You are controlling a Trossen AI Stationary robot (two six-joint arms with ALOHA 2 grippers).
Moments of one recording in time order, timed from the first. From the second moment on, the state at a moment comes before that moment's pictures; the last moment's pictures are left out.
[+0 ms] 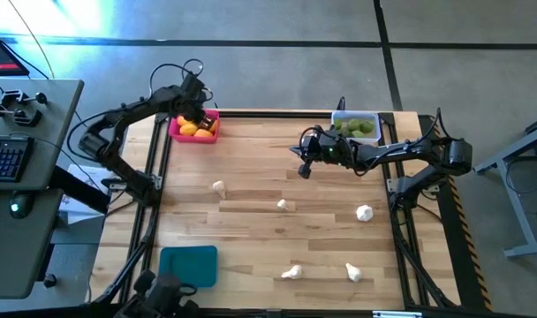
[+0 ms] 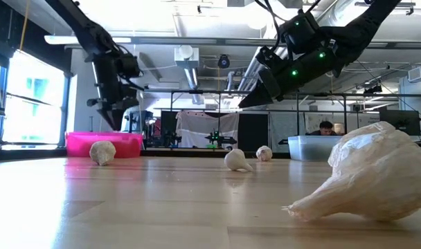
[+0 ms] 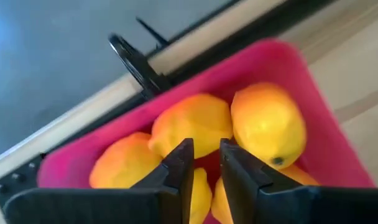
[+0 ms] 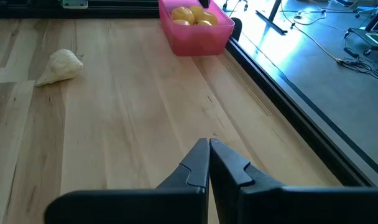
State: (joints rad) left arm 1.03 1.56 1.03 -0.63 -0.14 0.07; right arm -0.32 1.50 0.66 0.42 0.07 -0.13
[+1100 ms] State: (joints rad) left arm 0.64 1.13 0.40 0.44 0.39 0.13; right arm -0.27 1.40 0.66 0.23 0.12 0.16
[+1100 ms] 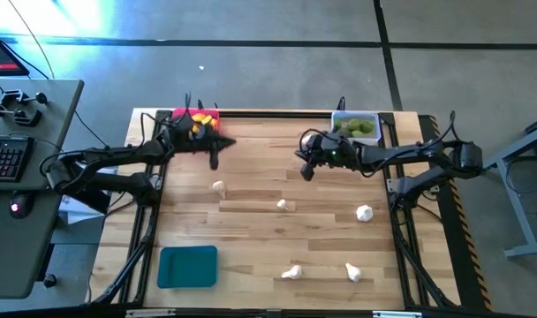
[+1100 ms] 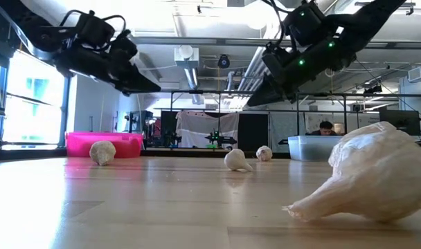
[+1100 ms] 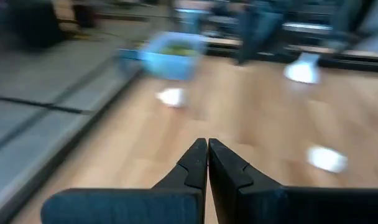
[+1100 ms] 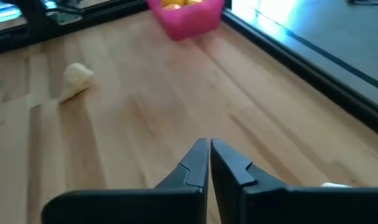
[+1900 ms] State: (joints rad) left arm 0.04 1.19 0.83 -0.76 0.01 0.32; right arm -0.14 1.40 0.66 0.21 0.16 0.09
